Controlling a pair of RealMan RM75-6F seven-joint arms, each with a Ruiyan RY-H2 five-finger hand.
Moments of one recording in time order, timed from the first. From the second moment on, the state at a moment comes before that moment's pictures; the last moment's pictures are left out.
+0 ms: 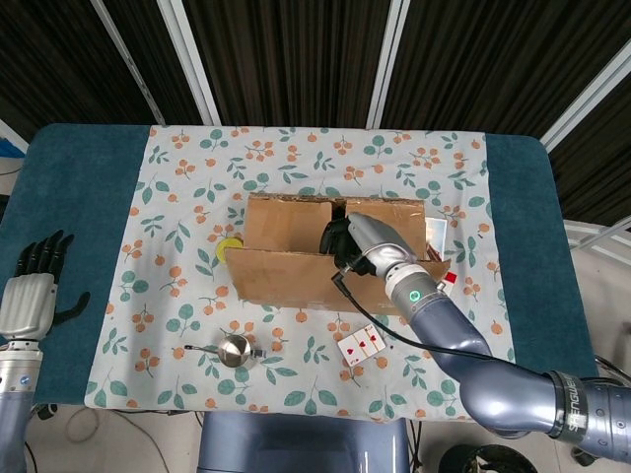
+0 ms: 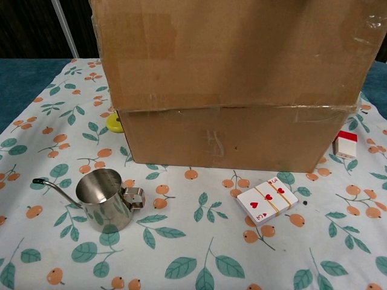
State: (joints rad) left arm -0.25 -1.26 -0.14 -1.51 1.31 1.36 0.07; right arm 1.19 -0.87 0.58 -2.17 0.24 0.79 -0.37
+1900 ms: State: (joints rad) left arm -0.44 -1.17 -0.19 -1.64 1.37 1.17 0.26; right arm 0.41 -1.16 -0.04 -1.77 -1.03 1.67 -0.25
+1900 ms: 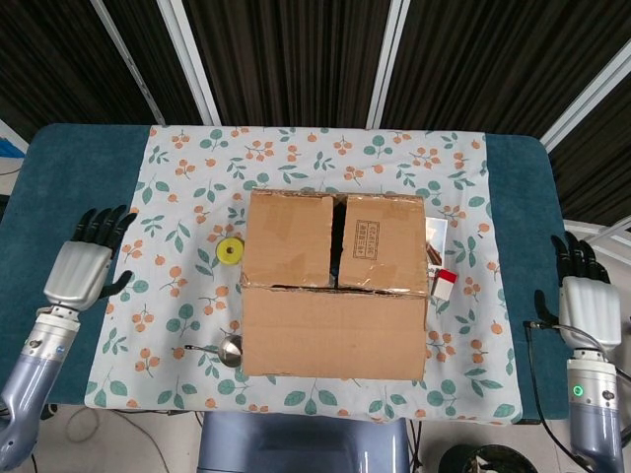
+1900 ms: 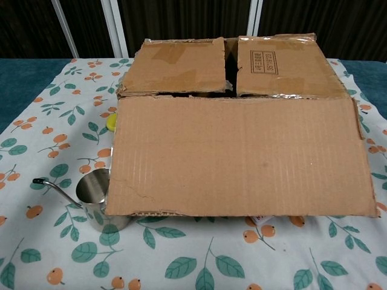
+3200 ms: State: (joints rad) left arm -1.38 -1.40 -0.27 -1.43 1.18 0.37 0.50; right arm 0.26 -1.26 0.11 -1.60 -1.13 1.52 -0.02
